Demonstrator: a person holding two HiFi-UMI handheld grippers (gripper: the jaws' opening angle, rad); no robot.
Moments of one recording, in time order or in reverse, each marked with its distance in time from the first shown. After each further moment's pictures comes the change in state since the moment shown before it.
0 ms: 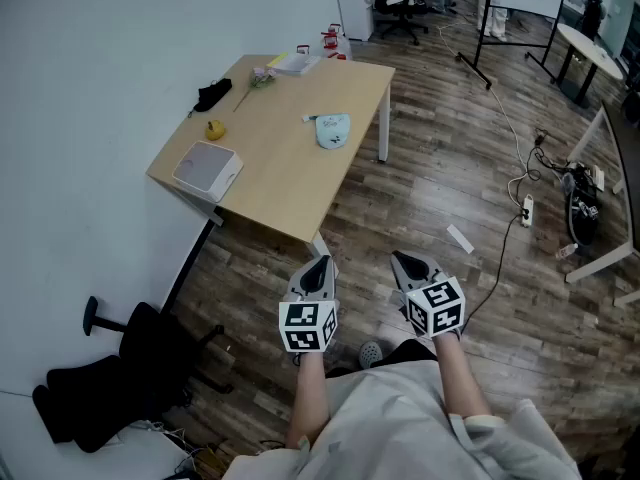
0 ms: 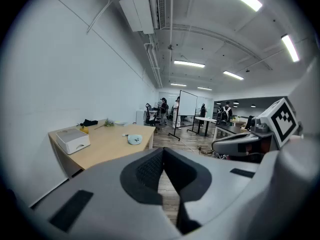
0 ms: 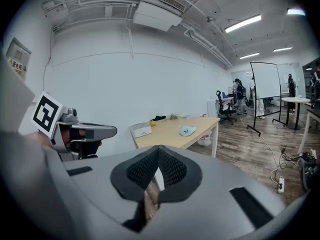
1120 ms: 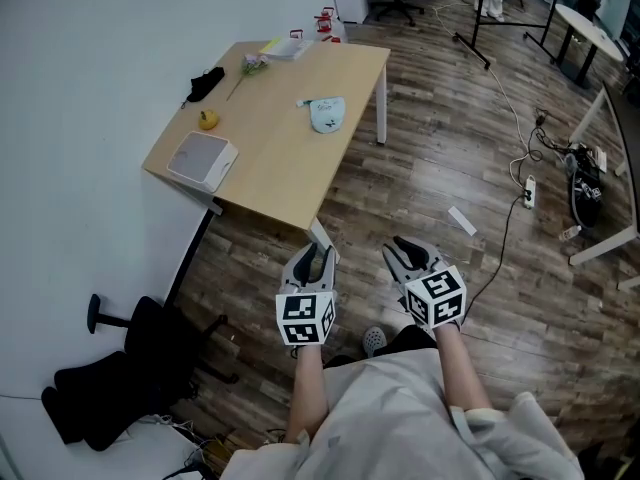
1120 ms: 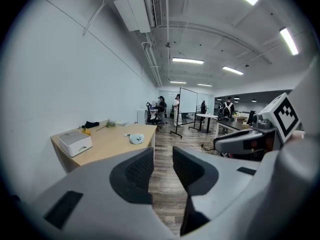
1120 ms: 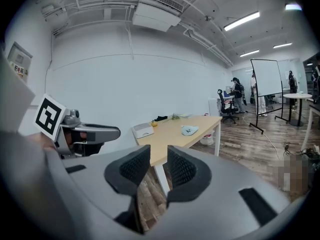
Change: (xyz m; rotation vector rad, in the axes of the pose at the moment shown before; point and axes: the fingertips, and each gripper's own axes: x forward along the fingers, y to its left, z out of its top) left arm 0.000 -0.003 -0.007 0.039 0.020 0.018; right arm -0.003 0.002 -0.007 0.018 -0.010 0.029
